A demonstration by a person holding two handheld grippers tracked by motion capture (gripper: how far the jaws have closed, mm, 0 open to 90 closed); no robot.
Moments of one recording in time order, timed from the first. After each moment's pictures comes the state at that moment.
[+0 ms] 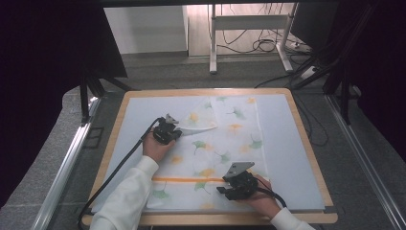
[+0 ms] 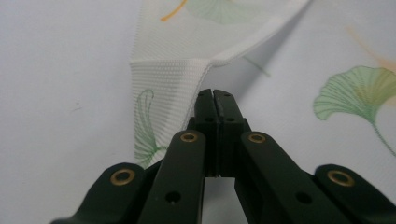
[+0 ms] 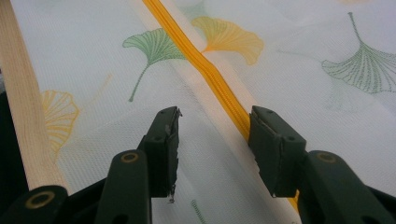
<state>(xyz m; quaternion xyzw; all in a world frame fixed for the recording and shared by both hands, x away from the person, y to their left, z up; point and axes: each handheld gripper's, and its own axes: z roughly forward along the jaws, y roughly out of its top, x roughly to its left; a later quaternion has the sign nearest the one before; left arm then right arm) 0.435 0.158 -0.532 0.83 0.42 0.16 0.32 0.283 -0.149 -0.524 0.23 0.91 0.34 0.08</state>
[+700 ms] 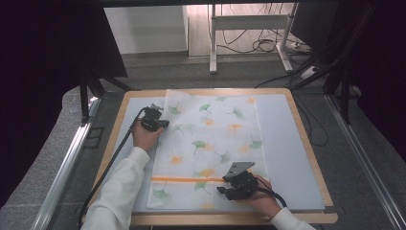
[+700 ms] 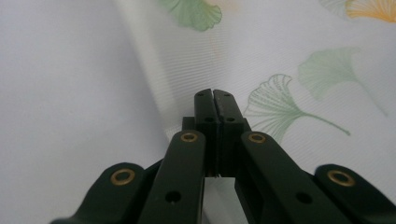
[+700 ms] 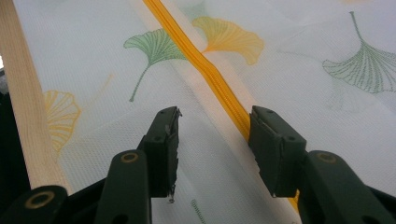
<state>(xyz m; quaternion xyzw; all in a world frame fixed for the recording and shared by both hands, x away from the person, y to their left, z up) 0.474 0.207 -0.533 0.79 0.49 0.15 0.33 0.283 -0.150 -0.524 0.23 0.91 0.34 0.08</state>
